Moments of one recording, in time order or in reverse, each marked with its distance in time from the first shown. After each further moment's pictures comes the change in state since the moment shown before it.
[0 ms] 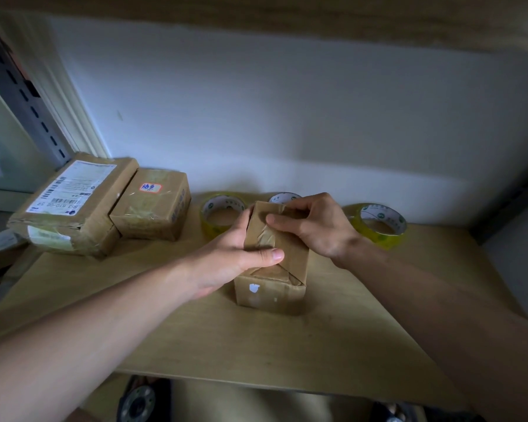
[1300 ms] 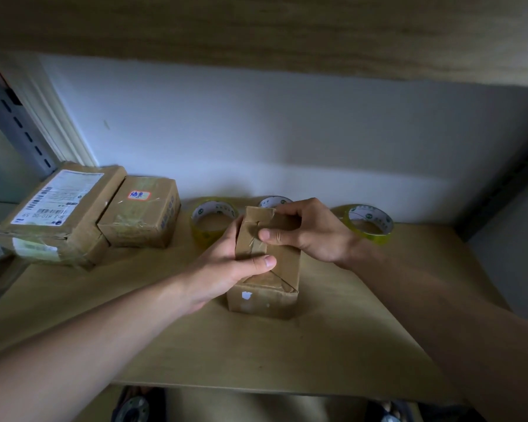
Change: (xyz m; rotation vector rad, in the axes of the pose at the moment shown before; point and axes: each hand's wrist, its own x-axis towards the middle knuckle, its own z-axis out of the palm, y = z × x) left_hand 0.003 -0.015 0.004 -0.001 0.024 0.091; right_hand -0.009 0.001 -0.016 -0.049 -0.189 -0.124
